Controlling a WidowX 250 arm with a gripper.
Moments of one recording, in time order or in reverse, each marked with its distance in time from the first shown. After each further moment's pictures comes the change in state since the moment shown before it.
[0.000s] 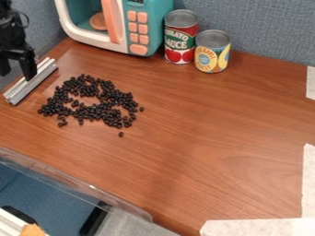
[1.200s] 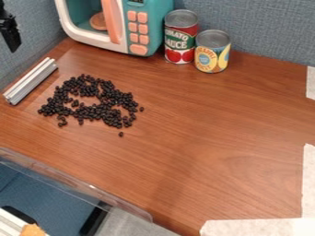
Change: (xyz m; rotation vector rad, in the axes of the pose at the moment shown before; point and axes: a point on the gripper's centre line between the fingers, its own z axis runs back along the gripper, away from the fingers) arm 0.007 0.016 0.058 -0.034 -0.161 0.073
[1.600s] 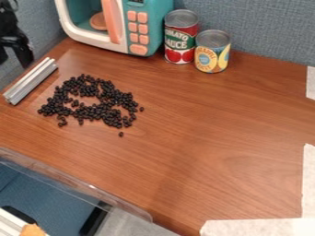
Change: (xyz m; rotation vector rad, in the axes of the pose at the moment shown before) arm -0.012 -0.025 -0.028 -0.031 0.035 -0.113
